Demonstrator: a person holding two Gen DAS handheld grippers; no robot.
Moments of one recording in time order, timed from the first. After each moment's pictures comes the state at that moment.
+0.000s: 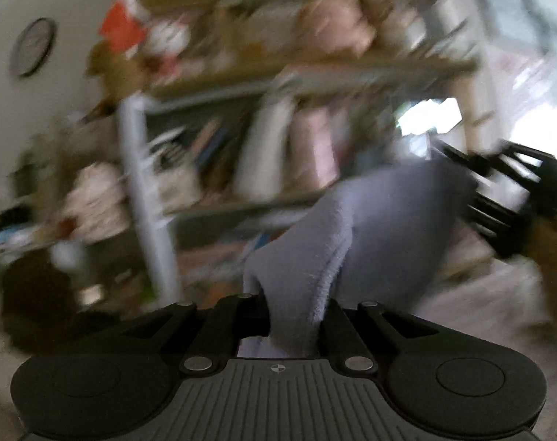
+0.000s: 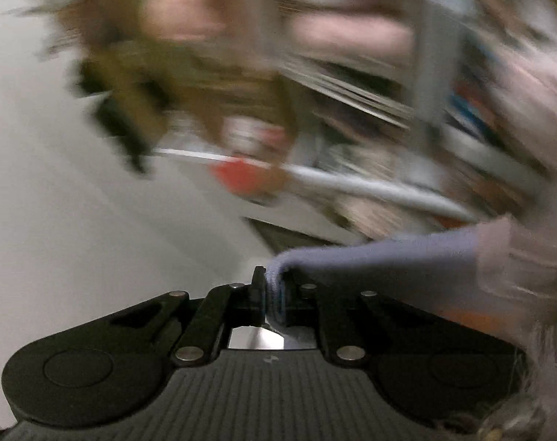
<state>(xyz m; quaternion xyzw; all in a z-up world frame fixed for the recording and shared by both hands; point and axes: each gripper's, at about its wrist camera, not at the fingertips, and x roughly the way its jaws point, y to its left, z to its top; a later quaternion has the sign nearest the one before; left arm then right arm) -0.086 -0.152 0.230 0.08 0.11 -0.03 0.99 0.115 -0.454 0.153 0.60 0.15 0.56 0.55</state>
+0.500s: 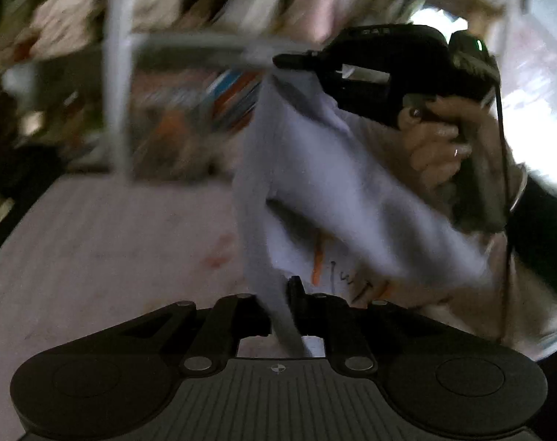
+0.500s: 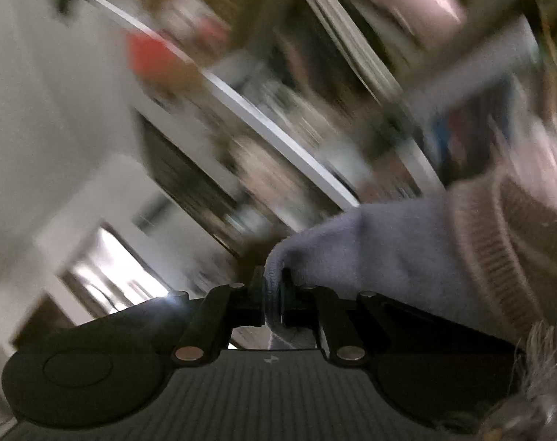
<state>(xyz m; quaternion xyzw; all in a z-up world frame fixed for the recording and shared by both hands) -0.052 -0.105 0.105 -0.04 0.33 -0.06 0.94 0.173 -0.301 0.163 0.33 0.28 0.49 0.76</state>
